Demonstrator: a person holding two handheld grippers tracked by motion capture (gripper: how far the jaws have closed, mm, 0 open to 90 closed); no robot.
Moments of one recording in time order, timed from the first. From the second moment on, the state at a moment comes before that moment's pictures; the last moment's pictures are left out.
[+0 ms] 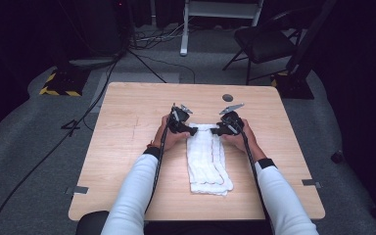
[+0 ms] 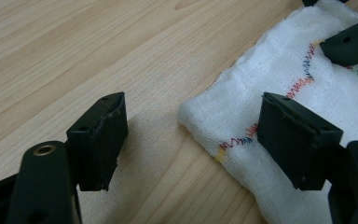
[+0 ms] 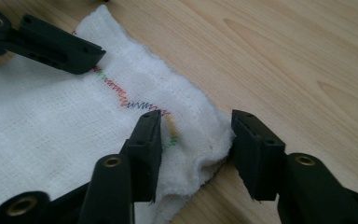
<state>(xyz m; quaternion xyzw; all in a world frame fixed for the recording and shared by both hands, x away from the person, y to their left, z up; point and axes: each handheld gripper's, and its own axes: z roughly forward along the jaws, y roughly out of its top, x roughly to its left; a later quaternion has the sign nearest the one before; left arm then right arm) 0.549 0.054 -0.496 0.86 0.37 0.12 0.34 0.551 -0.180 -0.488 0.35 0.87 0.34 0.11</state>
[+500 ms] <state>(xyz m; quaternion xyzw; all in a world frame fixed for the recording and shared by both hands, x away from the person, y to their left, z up) 0.551 0.049 -0.491 0.87 0.33 0.09 0.35 0.547 -0.176 -0.485 0.33 0.87 0.34 0.13</state>
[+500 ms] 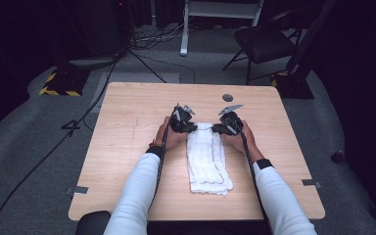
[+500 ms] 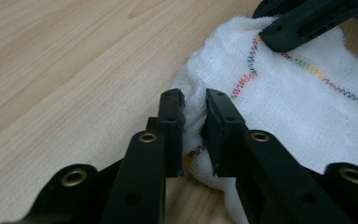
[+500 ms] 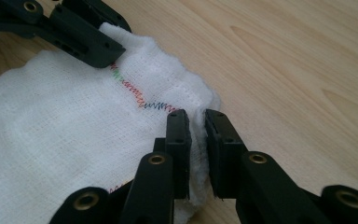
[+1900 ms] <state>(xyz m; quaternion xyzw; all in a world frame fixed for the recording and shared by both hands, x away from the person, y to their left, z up) 0.558 0.051 -0.396 0.85 0.28 0.18 0.41 0.545 -0.181 -0.395 0.30 0.83 0.40 0.27</state>
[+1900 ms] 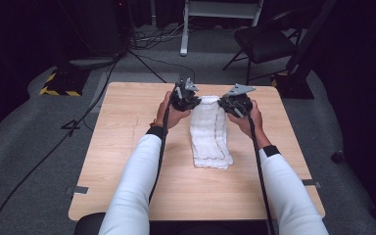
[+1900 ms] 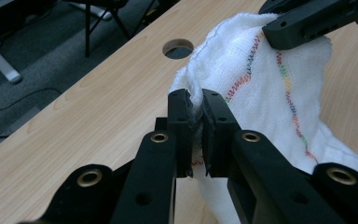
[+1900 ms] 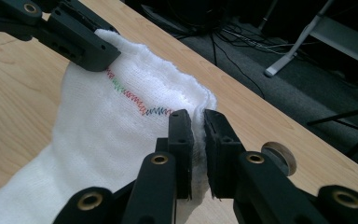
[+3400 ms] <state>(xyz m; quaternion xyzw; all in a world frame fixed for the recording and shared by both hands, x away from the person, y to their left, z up) 0.426 0.055 -0.469 0.92 0.12 0.06 0.38 0.413 -0.226 -0.468 0.19 0.89 0.40 0.12</state>
